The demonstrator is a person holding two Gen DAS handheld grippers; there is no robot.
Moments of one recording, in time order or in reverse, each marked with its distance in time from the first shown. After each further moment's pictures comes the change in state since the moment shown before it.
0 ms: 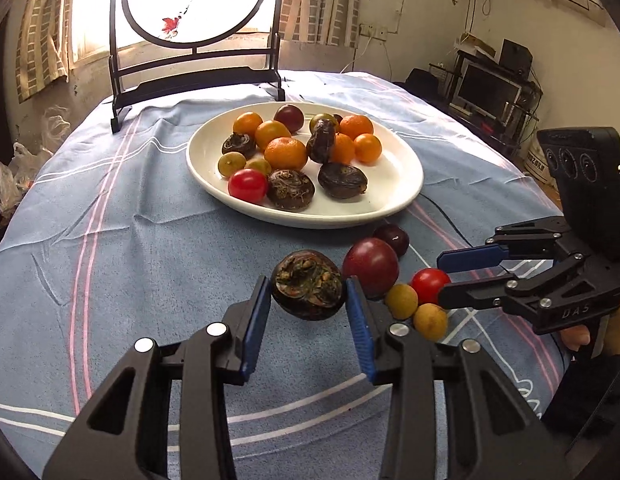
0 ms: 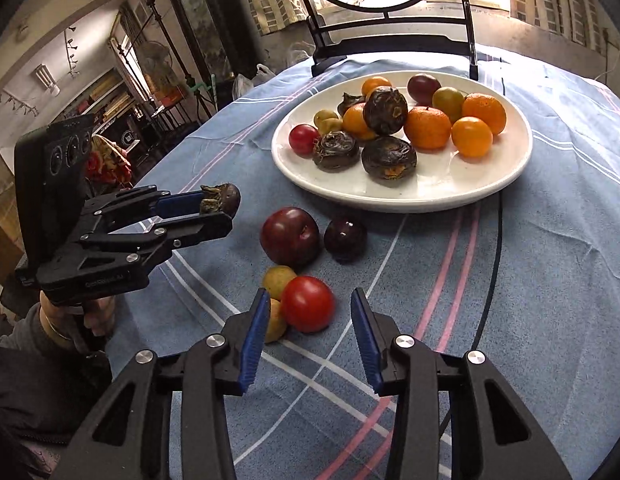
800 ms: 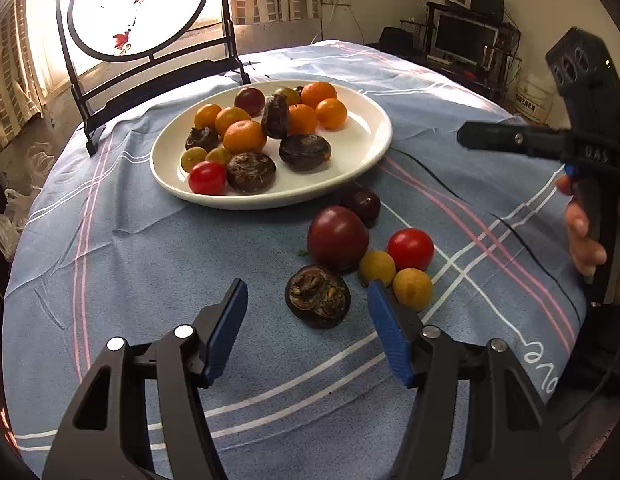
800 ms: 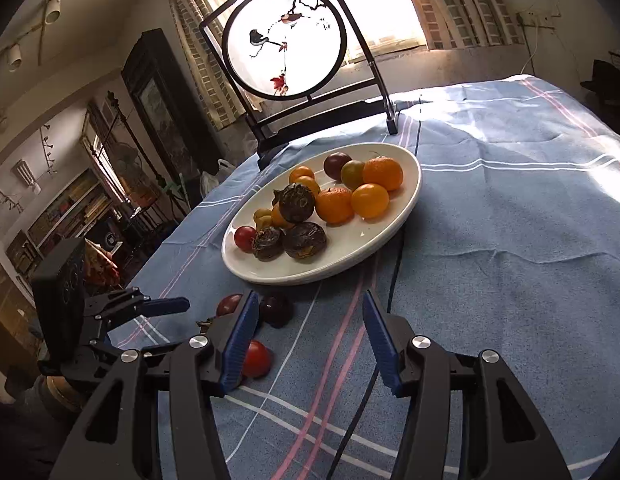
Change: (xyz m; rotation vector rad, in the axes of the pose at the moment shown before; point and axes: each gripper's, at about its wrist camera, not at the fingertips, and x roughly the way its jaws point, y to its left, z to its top) left arm 0.016 -0.032 -0.001 0.193 0.110 0.039; right arm -0.071 -0.046 -0.018 0.182 -0.370 -0.078
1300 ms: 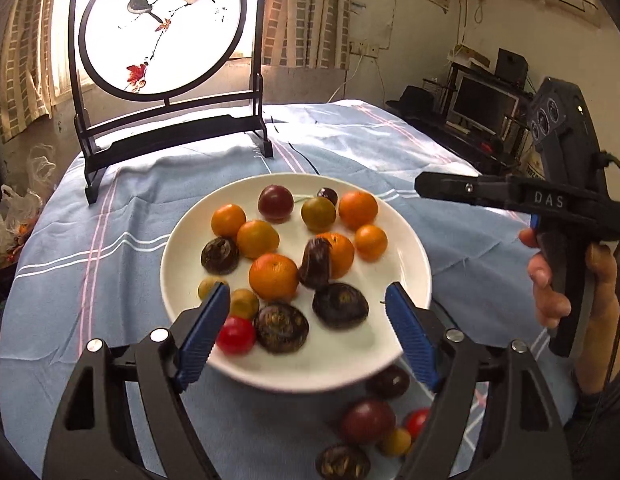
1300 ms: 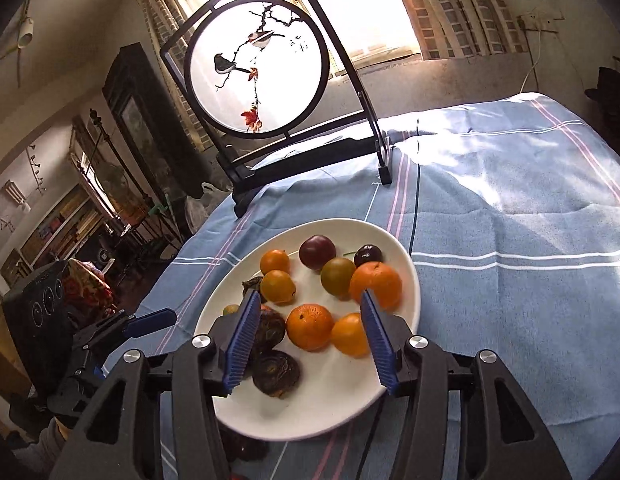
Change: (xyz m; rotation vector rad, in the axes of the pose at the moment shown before) left arm 0.000 0.039 0.090 -0.119 -0.159 -0.030; right arm 0.055 -0.024 0.101 0.038 0.019 -0.005
